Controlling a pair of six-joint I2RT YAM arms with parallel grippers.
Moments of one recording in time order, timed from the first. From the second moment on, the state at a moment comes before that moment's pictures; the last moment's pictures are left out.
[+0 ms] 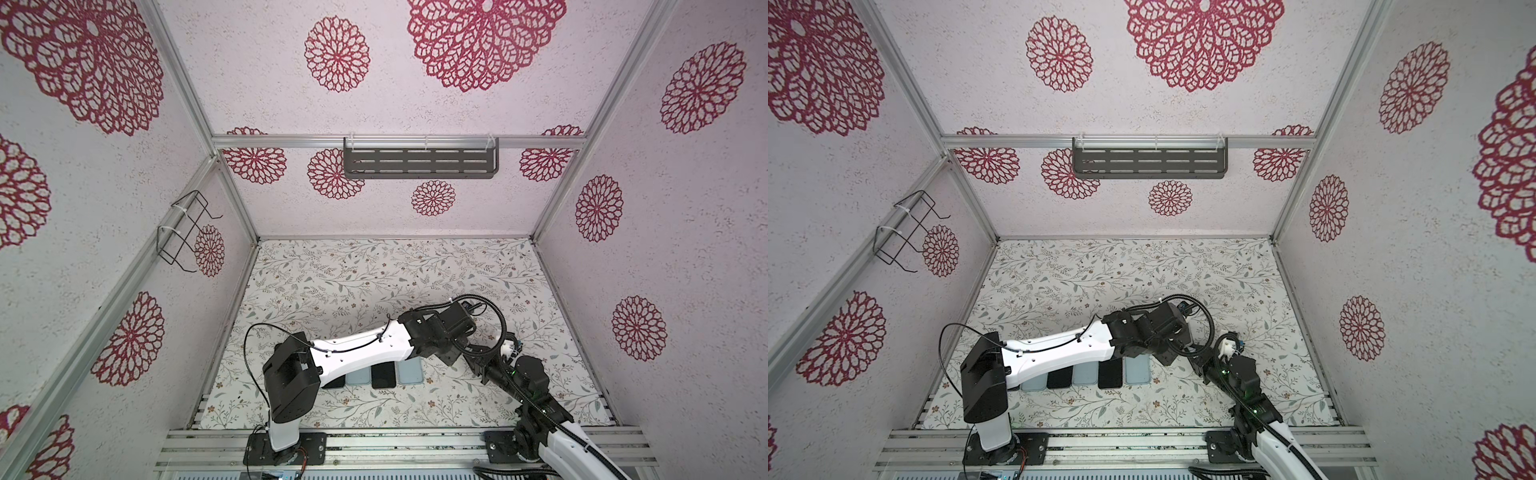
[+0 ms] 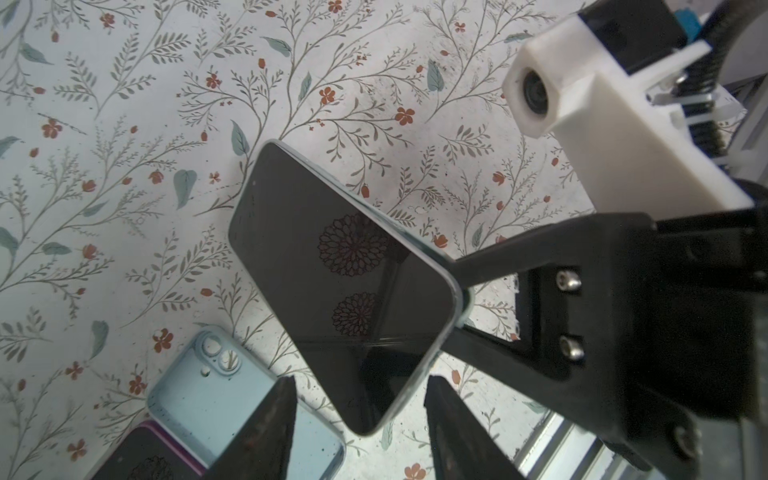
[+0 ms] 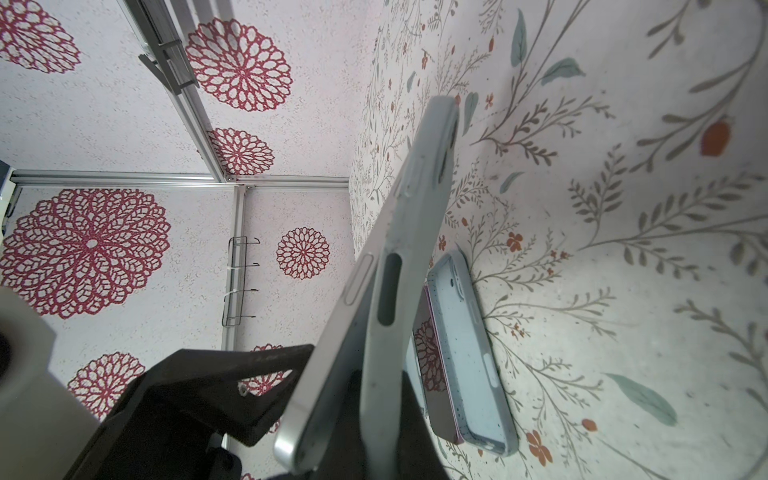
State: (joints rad) left arm -1.14 1.86 1.55 -0.67 -0.16 -0.30; right arm 0.41 0.45 0.01 0.22 -0.33 1.42
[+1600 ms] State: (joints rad) left arm -1.30 1.80 1.54 -0.69 -0.59 -0.23; right arm 0.40 0.29 0.05 -0.17 -0.22 1.36
